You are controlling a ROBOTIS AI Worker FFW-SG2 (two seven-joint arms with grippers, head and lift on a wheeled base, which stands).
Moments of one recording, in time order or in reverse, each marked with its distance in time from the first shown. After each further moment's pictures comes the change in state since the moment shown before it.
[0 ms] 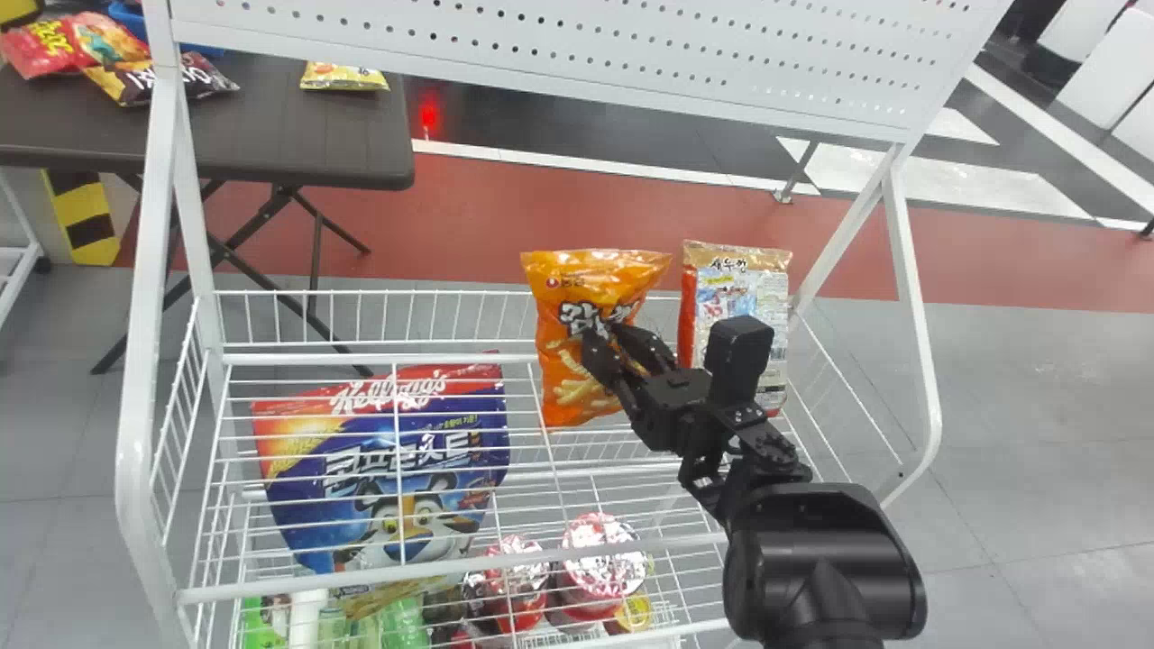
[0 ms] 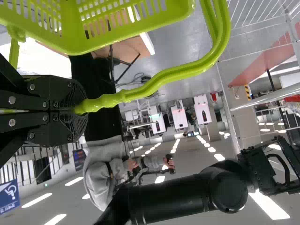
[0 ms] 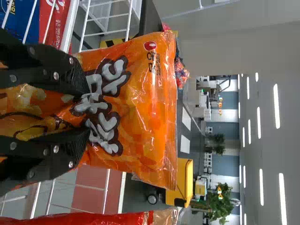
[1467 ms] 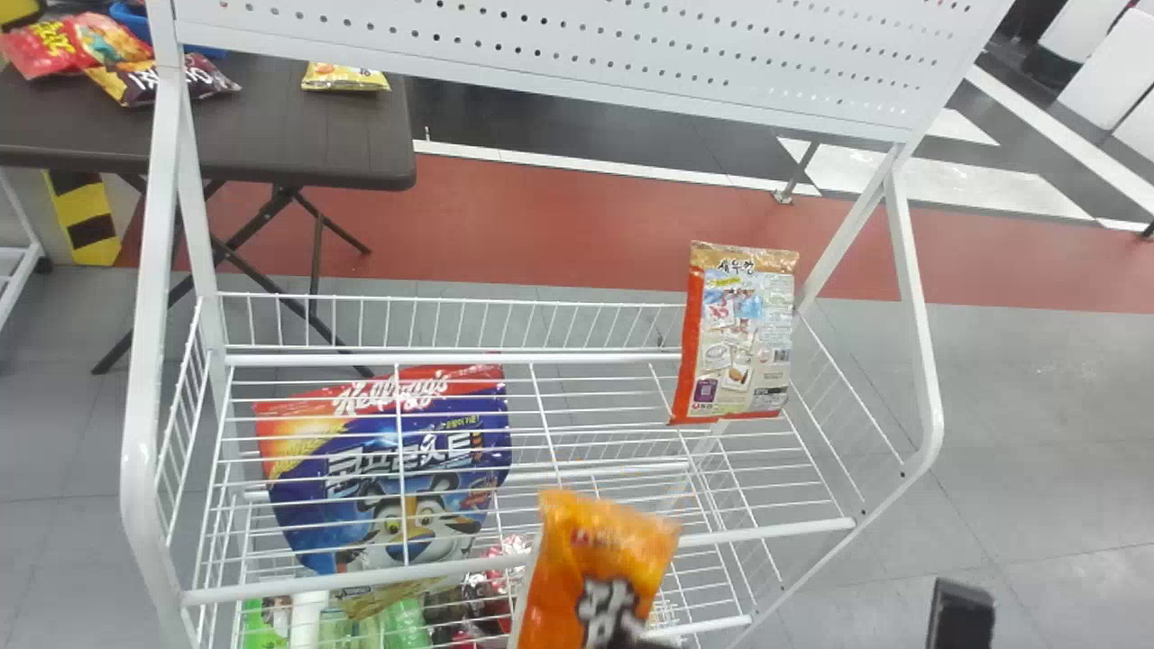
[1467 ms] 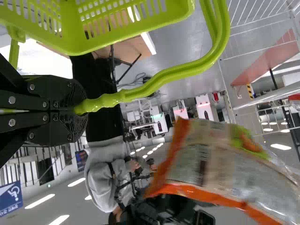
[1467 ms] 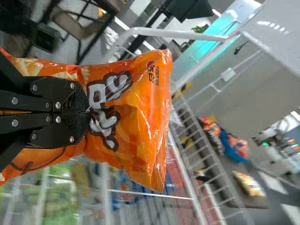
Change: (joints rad) left arm -0.006 -0.008 -0.021 0.000 0.000 -0.002 0.020; right arm 0.799 0.093 -0.323 -0.815 -0.511 0.747 0.461
